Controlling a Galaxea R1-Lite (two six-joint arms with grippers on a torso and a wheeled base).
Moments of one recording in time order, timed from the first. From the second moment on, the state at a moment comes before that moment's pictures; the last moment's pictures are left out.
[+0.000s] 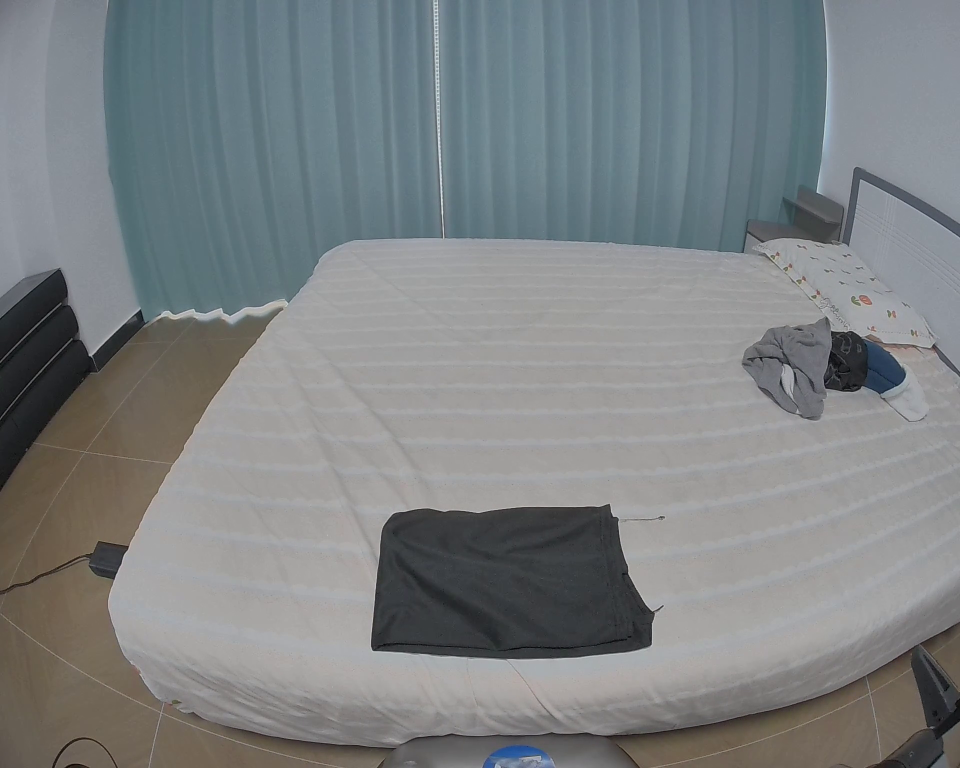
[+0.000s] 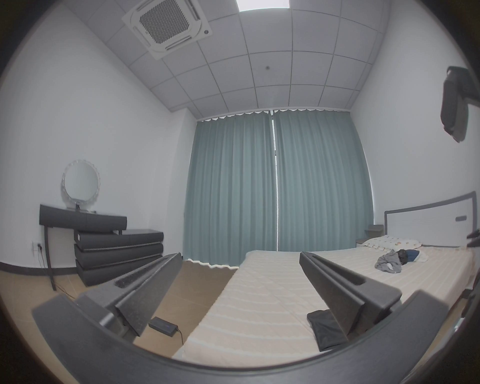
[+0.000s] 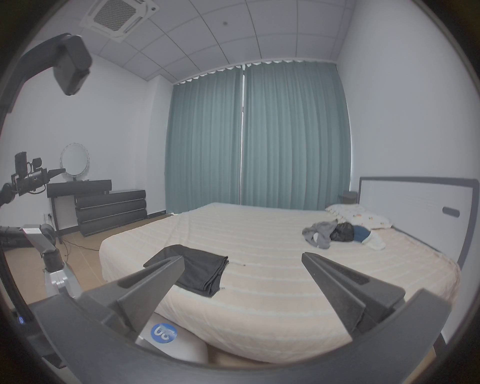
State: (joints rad) left arm -0.01 0.05 -0.40 0.06 0.22 0.03; right arm 0.05 0.12 -0.26 0.12 0.16 -0.09
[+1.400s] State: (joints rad) left arm 0.00 0.01 -0.02 -0.22 0.06 0.08; right arm 0.00 0.01 -0.02 -0.08 0.14 -0.07
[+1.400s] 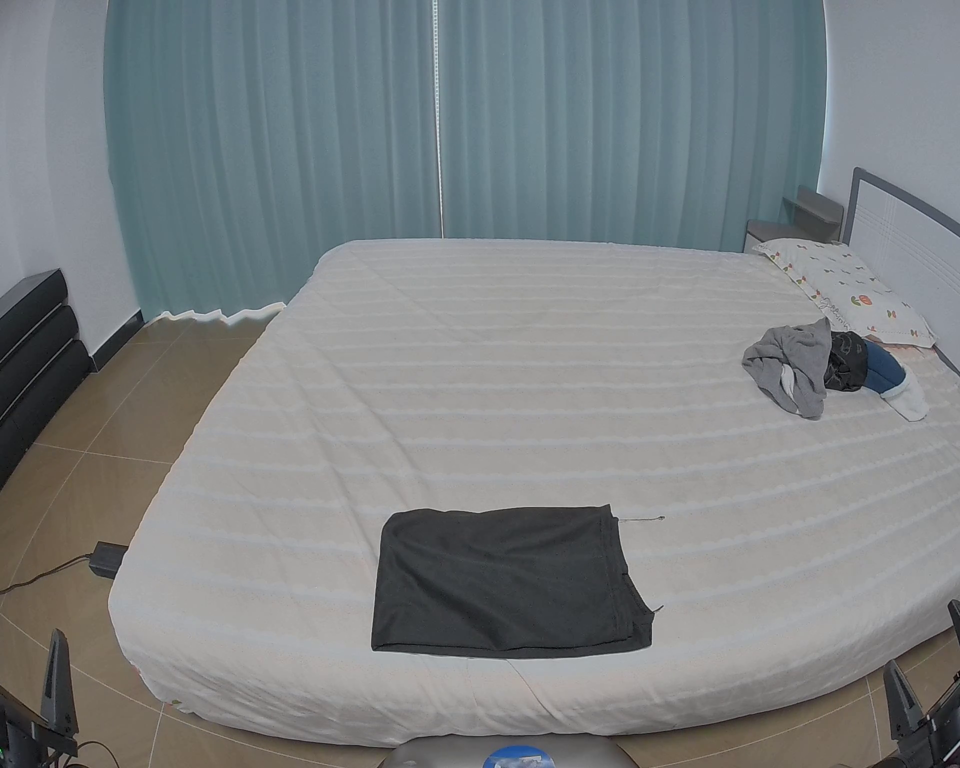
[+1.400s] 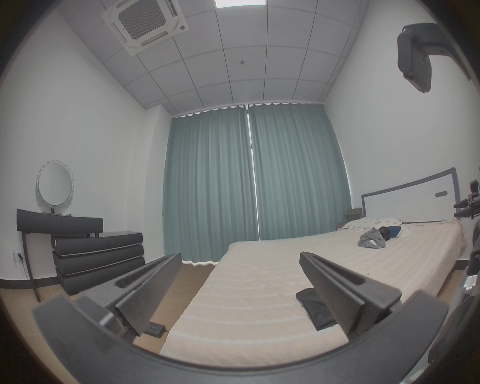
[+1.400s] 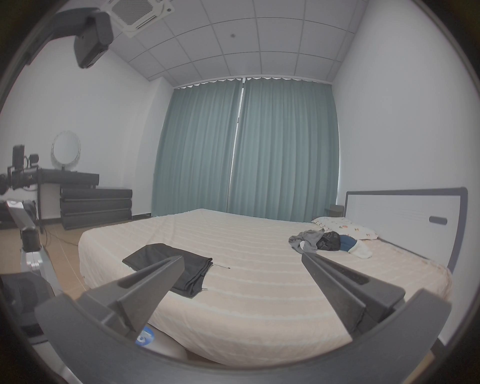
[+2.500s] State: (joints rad) left arm 0.00 0.01 -0.02 -0.03 0.05 -0.02; right arm -0.01 0.01 -0.02 0.01 0.00 0.00
